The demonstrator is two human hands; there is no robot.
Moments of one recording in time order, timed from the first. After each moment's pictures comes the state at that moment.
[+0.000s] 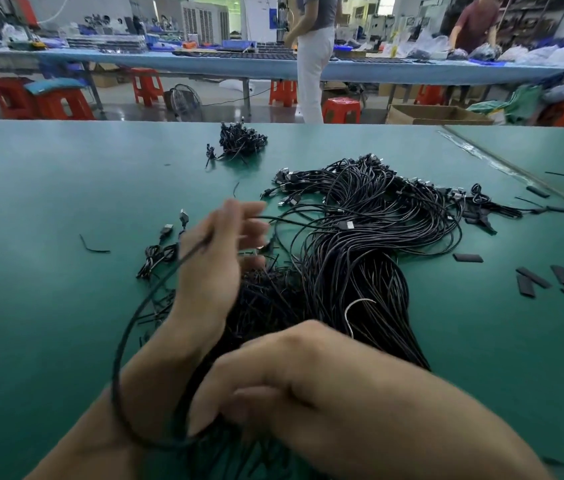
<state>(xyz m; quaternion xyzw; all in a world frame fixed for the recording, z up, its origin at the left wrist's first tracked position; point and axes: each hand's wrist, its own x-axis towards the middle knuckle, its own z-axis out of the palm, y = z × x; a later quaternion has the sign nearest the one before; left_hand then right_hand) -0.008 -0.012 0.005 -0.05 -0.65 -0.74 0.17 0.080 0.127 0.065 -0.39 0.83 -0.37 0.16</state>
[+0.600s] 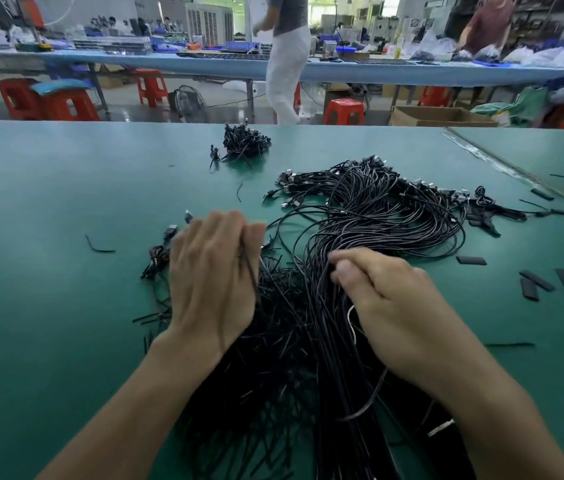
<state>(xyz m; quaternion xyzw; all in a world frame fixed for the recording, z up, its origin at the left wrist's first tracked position) -0.003 -0.017 -0.001 -0.13 -0.85 -0.30 0.41 0.049 0.166 0.036 -0.06 0.93 -0.36 -0.08</state>
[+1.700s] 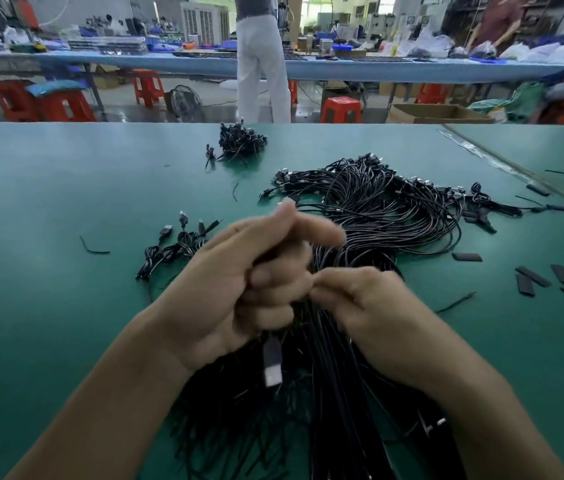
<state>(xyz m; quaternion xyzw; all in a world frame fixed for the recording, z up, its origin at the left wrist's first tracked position) 0.022 -0.012 0.046 -0.28 -0.47 -0.79 -0.26 0.038 0.173 0.018 -0.15 0.91 -0.38 0.02</state>
